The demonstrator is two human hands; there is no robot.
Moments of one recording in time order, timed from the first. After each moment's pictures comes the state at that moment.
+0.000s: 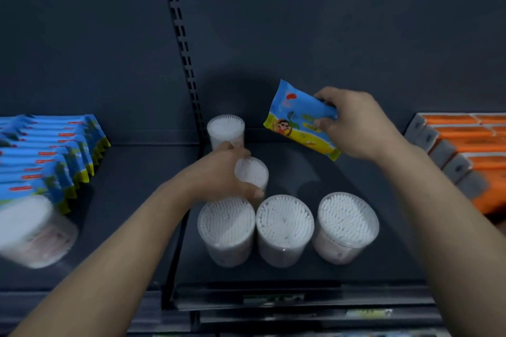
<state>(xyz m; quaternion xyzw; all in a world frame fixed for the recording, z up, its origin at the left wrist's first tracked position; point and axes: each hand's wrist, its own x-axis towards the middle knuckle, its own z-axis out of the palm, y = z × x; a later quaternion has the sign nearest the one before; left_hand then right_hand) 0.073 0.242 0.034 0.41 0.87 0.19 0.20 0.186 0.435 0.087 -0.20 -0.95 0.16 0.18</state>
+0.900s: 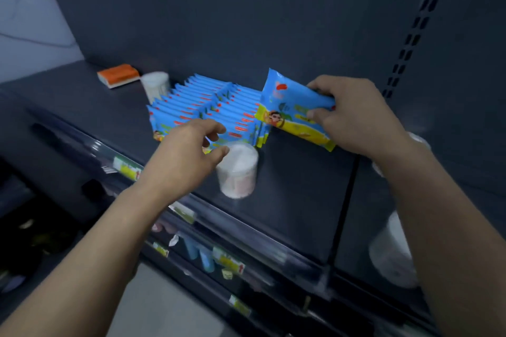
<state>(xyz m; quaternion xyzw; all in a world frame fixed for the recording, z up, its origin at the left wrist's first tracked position) 0.065 -0.045 0.056 0.13 0.94 0.28 -0.14 0.064 0.188 0.105 0.08 -0.95 0.23 0.17</state>
